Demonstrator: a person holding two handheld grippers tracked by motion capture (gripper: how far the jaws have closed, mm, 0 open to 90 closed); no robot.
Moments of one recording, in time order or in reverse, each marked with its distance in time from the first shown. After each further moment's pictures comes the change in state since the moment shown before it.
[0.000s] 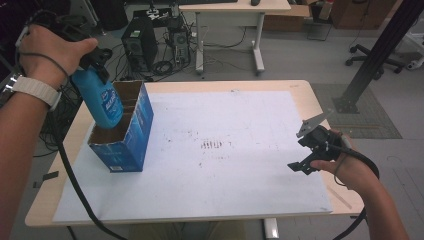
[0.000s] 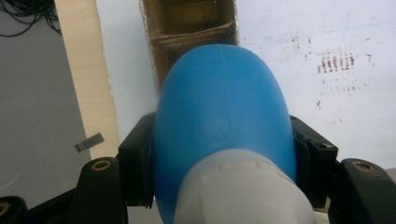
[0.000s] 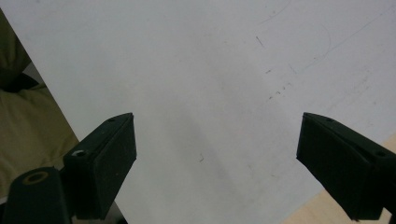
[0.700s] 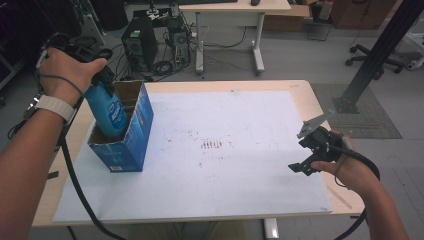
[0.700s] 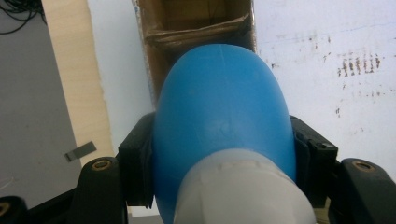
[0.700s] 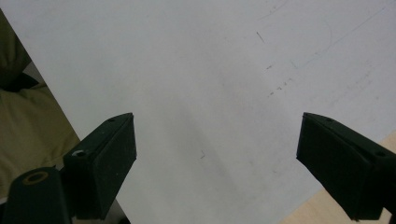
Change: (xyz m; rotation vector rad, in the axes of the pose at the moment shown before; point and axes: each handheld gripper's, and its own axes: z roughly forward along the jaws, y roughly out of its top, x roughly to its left) left arm 0.005 0.001 0.051 0.005 -0.001 -0.001; right arm 0.000 -0.004 0.001 0.002 0.001 0.011
